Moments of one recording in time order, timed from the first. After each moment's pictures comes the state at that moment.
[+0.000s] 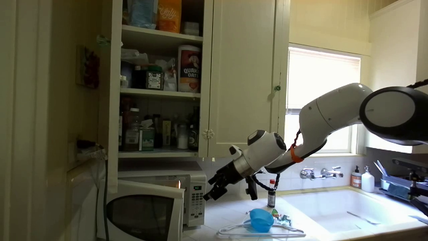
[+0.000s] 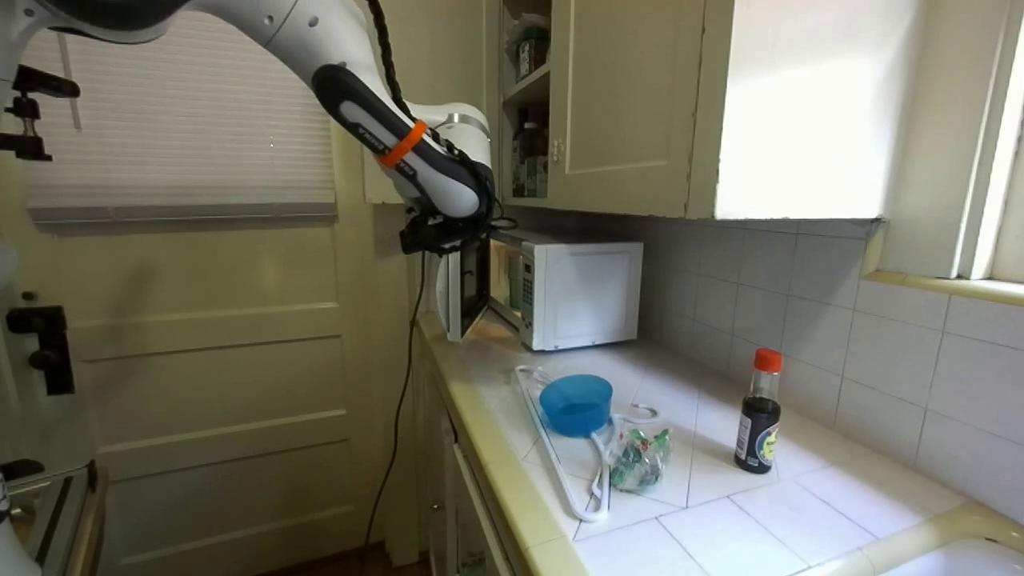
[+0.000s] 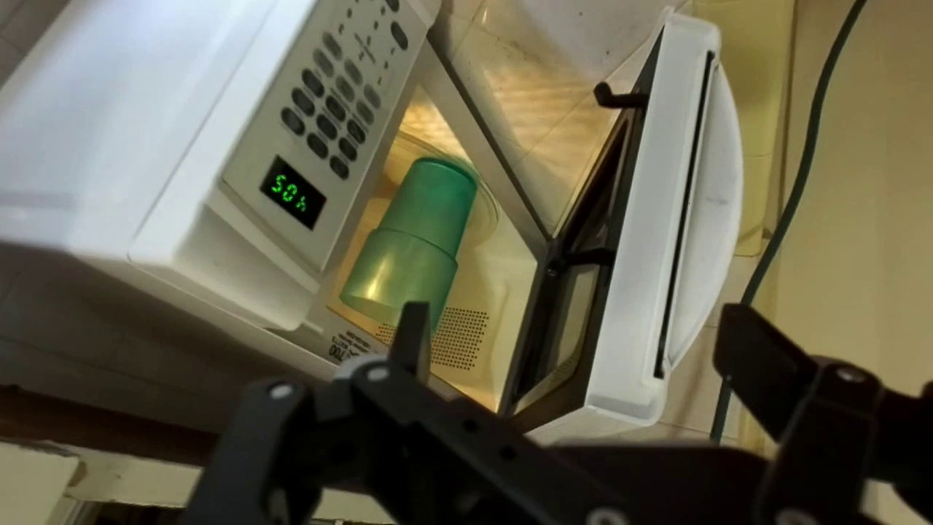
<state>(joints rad) -0.39 0.39 0.43 -1.69 -2.34 3.60 1.47</state>
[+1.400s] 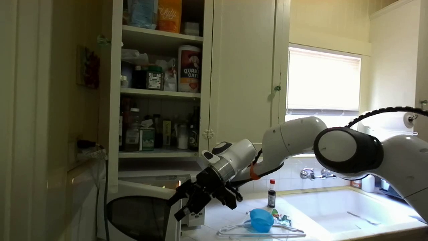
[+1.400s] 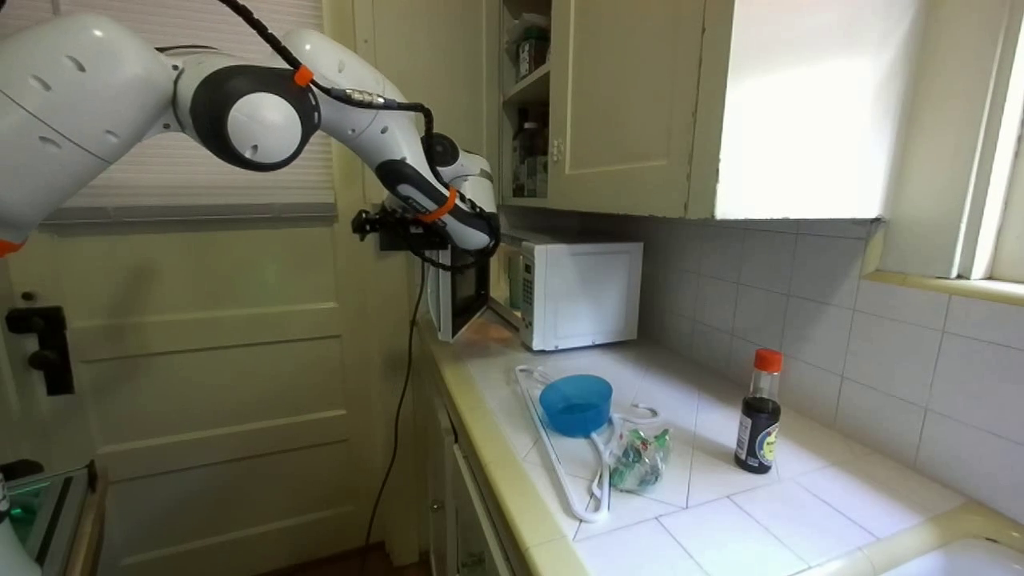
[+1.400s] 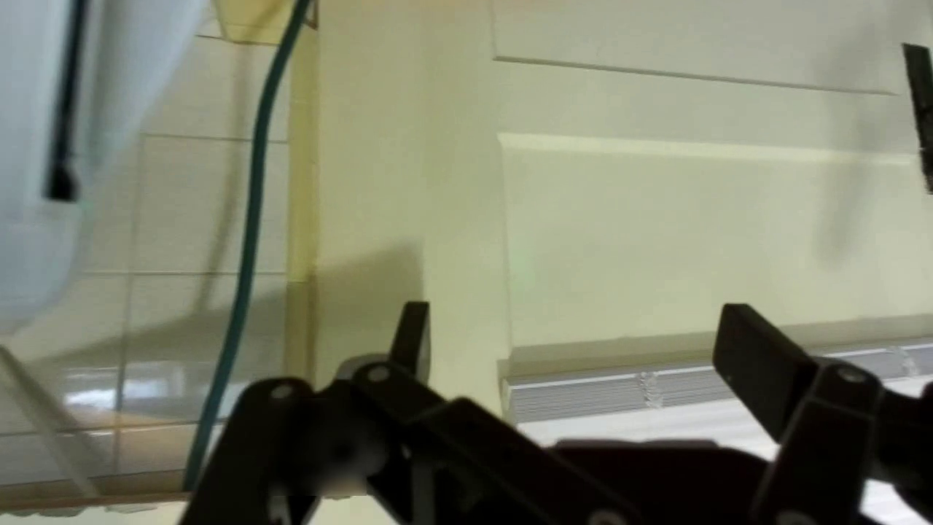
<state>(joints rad) -0.15 0.79 0.48 -1.22 -2.35 4.22 1.44</state>
